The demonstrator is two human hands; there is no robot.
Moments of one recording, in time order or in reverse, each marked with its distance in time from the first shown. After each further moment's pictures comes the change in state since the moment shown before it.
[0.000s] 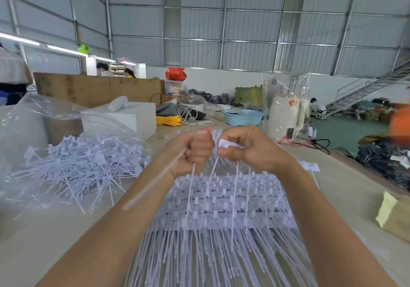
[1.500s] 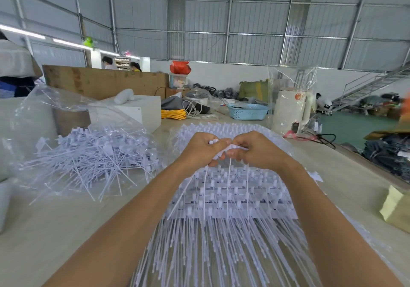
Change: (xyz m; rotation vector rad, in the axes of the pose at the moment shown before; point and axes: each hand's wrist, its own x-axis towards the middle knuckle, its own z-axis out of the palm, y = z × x) left_hand 0.022 -0.037 -0.007 0.863 0.627 0.365; right_hand 0.005 0.044 0.004 -0.338 0.034 0.250
